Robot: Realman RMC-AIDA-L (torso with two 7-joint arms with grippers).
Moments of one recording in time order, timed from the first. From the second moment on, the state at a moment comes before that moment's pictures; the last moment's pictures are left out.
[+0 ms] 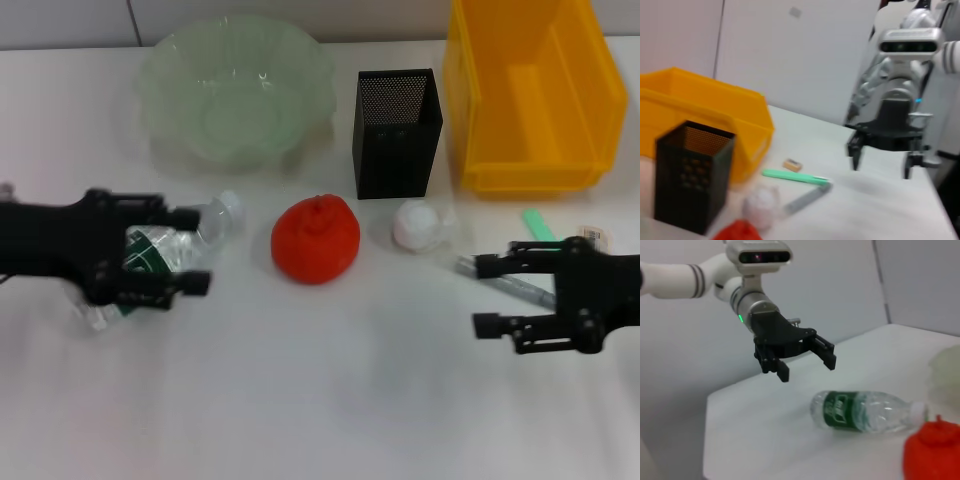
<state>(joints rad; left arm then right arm) -0.56 -1.99 0.60 0.76 2.17 1.89 -1.39 0.41 2.07 -0.68 -0.83 -2.07 -1.85 1.40</state>
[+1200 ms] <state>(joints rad) -0.70 -2.08 0.76 0.32 1.98 1.23 -1.11 0.39 2.08 -0.56 -0.89 -2.17 -1.89 1.44</state>
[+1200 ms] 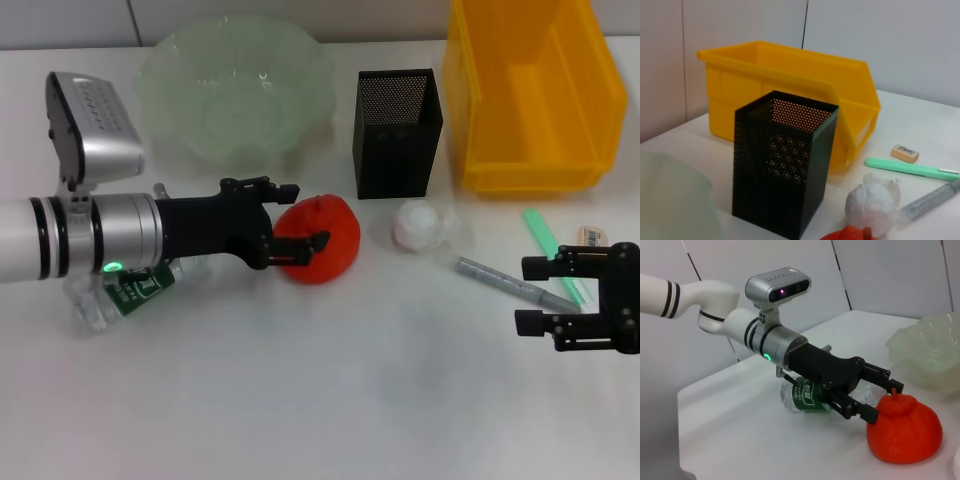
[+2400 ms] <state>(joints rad) -0.72 -2.08 0.78 0.21 1.90 1.18 -1.02 0.38 2.08 -0.56 -0.86 -2.18 -1.87 1.43</state>
